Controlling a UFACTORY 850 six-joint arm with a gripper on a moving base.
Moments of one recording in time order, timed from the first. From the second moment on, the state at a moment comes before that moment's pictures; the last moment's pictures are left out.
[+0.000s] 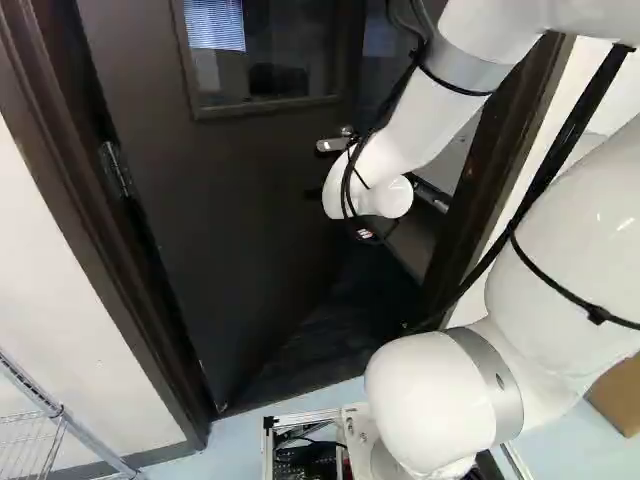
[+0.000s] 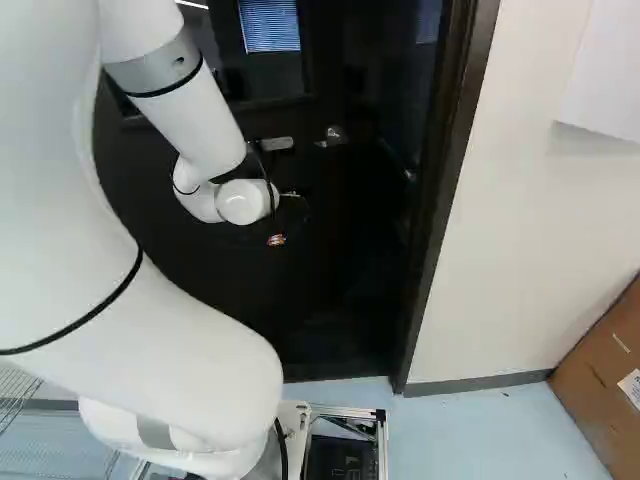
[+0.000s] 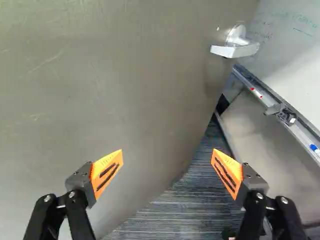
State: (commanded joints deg) arm 3.7 6.5 -25.1 -5.9 36.1 0.0
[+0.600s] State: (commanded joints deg) arm 3.7 6.5 -25.1 -5.9 36.1 0.0
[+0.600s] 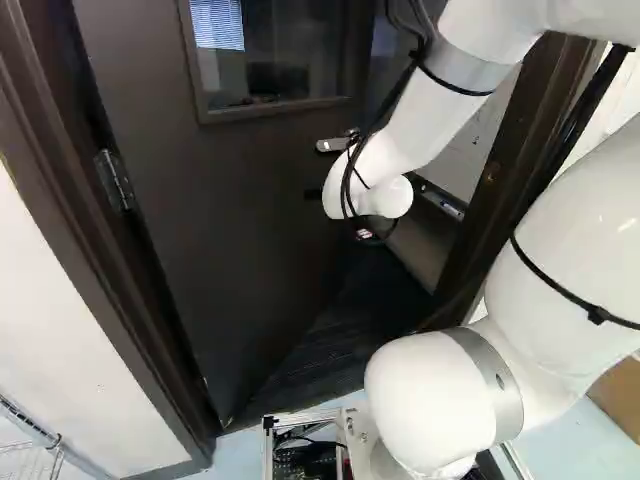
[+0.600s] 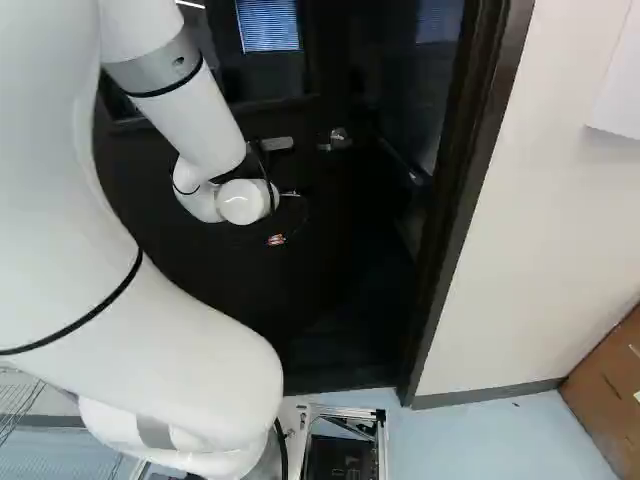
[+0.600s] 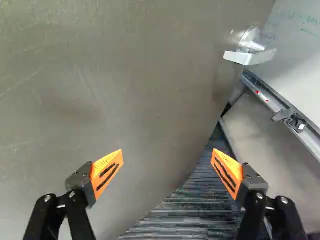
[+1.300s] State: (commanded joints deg) arm 4.0 5.7 -25.7 -5.8 36.1 0.0
